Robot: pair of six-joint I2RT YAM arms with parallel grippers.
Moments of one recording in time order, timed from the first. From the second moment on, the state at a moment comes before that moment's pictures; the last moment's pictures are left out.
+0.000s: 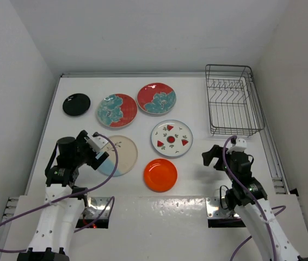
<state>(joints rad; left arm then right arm) 0.03 0.53 0.44 -0.54 0.37 0.72 0.26 0.23 0.13 -0.38 0.08 0.44</state>
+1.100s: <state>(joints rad) 0.02 0.65 0.49 -0.40 0.26 0.57 0.55 1.00 0.19 -0.03 -0.22 0.70</state>
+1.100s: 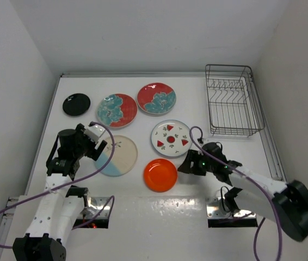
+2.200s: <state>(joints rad) 0.01 0.63 0.48 -0.39 0.27 0.57 0.52 1.24 0.23 0.26 0.15 1.17</state>
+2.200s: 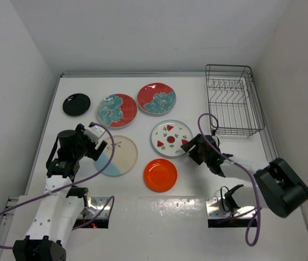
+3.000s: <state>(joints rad) 0.01 0.61 0.47 -0.38 0.27 0.58 0.73 1.30 0.48 0.00 0.51 1.02</state>
